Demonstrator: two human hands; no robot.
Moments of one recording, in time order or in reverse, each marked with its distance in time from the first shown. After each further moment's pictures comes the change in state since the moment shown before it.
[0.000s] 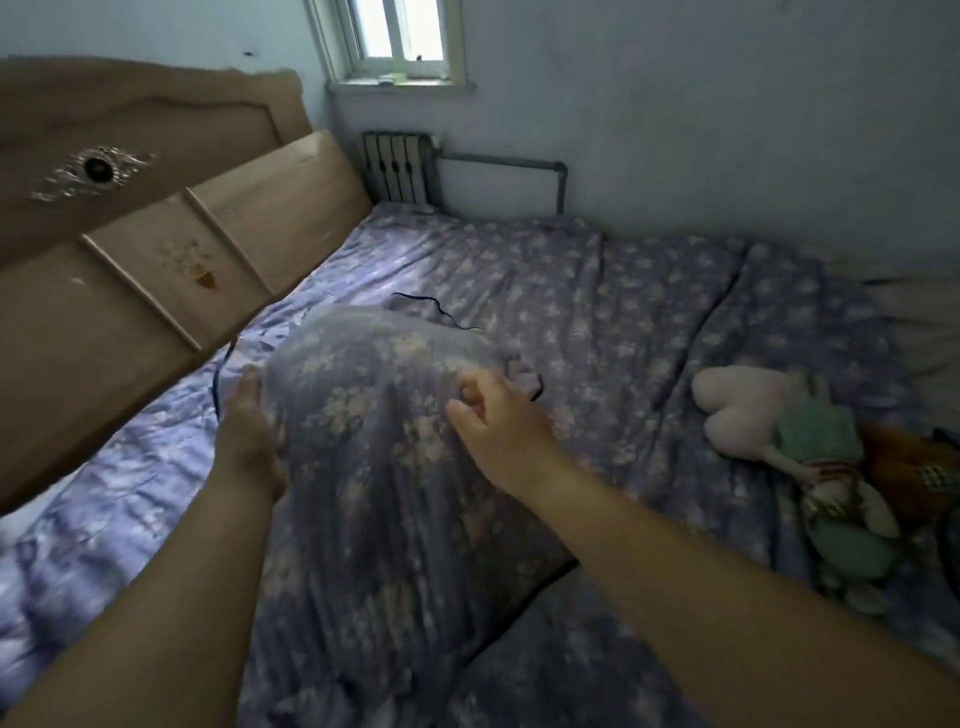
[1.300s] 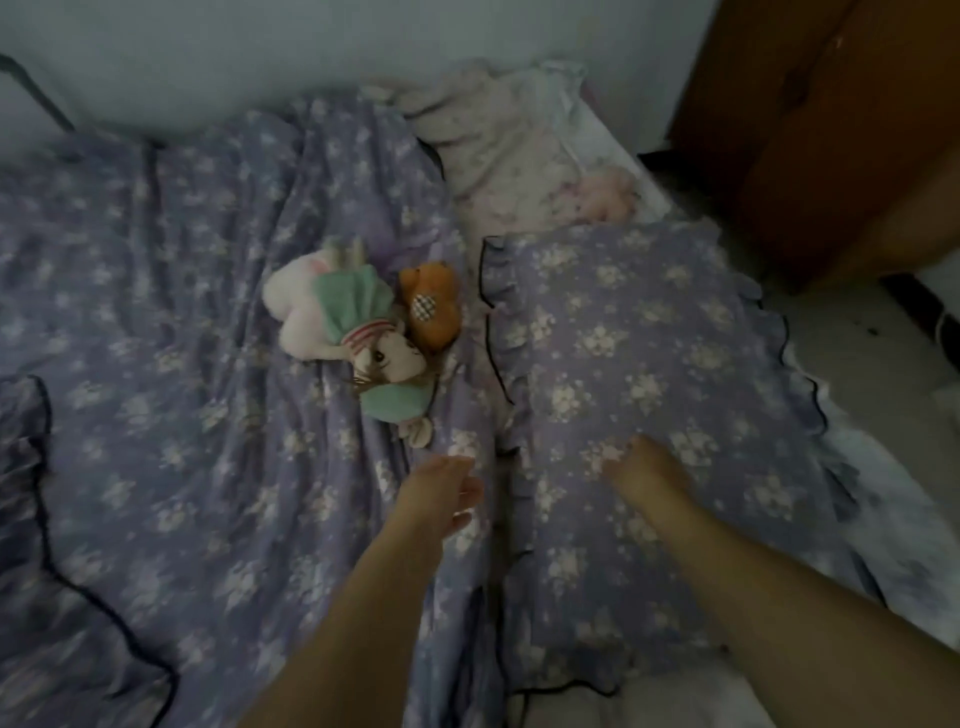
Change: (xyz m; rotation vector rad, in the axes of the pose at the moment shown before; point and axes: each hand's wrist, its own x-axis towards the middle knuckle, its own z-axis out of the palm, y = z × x) left_hand -0.373 -0.370 0.430 0.813 -0.714 -0.647; right_hand -0.402 0.484 -0.309 -0.085 0.247 1.396
